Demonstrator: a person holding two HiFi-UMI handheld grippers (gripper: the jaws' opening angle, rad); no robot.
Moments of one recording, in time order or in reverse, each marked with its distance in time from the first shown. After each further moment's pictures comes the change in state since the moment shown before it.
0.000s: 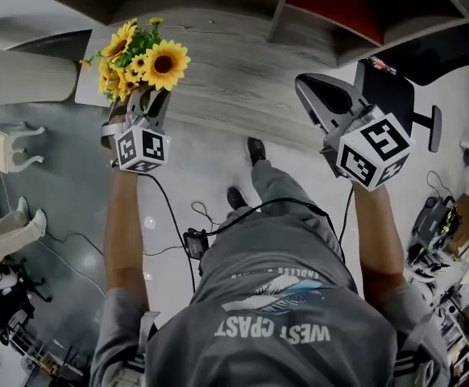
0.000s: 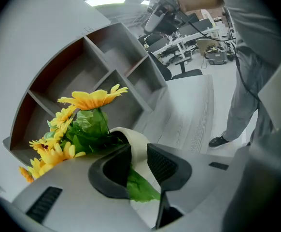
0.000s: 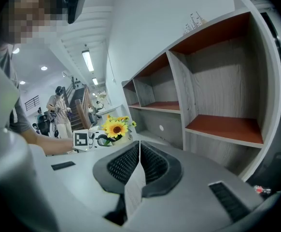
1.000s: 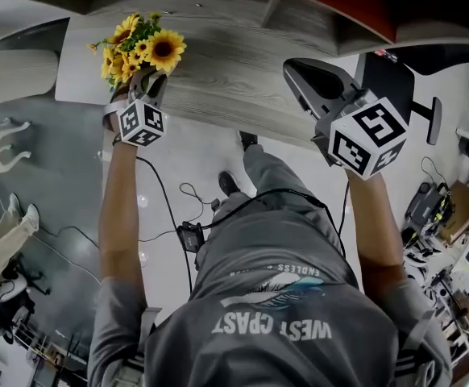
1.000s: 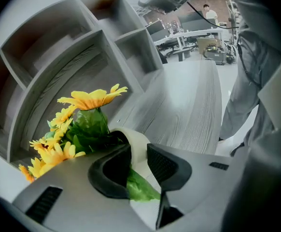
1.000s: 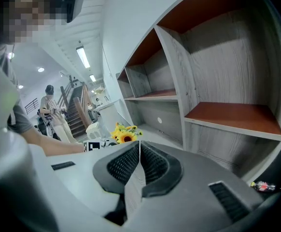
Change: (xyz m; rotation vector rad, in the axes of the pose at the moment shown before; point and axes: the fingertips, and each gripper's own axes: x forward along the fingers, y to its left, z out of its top) left arm 0.071 -0.032 -0.049 -0.051 0.089 -0.135; right arm 0.033 -0.005 0.002 0.031 0.064 0.016
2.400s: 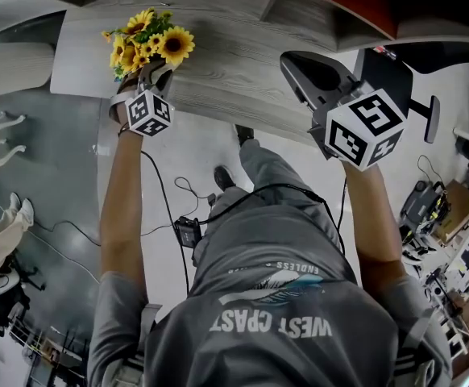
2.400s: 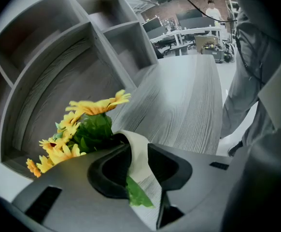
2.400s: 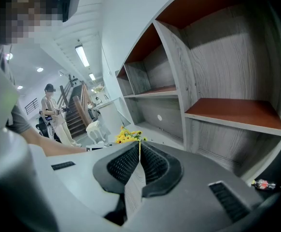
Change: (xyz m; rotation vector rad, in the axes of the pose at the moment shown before) left arm 0.027 -0.032 0.001 0.015 0.027 -0.035; right arm 0.002 -0.003 -0.009 0.008 0.022 0.002
